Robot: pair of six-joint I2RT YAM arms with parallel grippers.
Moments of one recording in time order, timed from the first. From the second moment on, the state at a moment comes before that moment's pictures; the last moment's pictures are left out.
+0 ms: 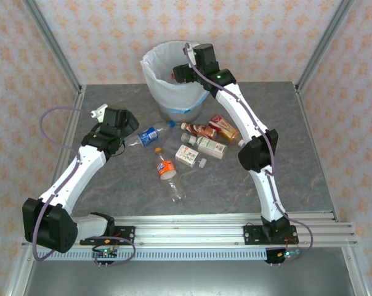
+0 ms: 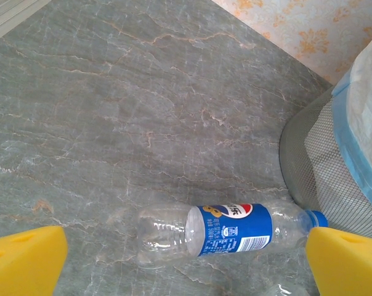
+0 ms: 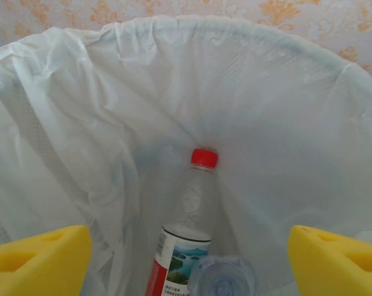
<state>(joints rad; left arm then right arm) -0.21 1.24 1.03 -0.57 -0.39 -0.78 0.50 2.33 2.57 -0.71 0.00 0.04</state>
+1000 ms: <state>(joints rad) -0.21 1.33 1.01 -0.54 -0.22 -0.59 0.50 2.09 2.44 -0.78 -0.07 -0.02</state>
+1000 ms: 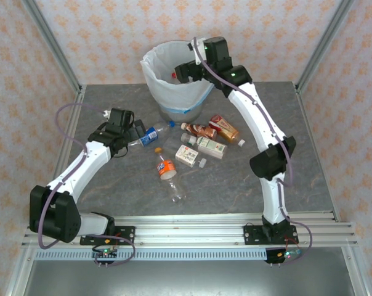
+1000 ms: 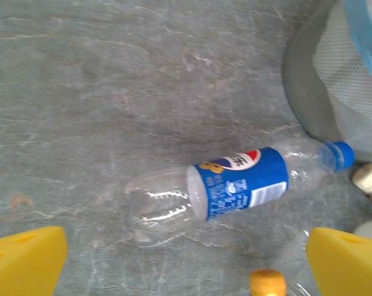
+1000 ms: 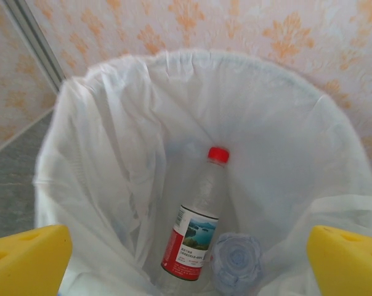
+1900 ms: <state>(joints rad) -0.21 1.46 1.08 -0.55 -0.17 -0.20 0.50 1.59 1.68 -0.53 -0.09 0.05</state>
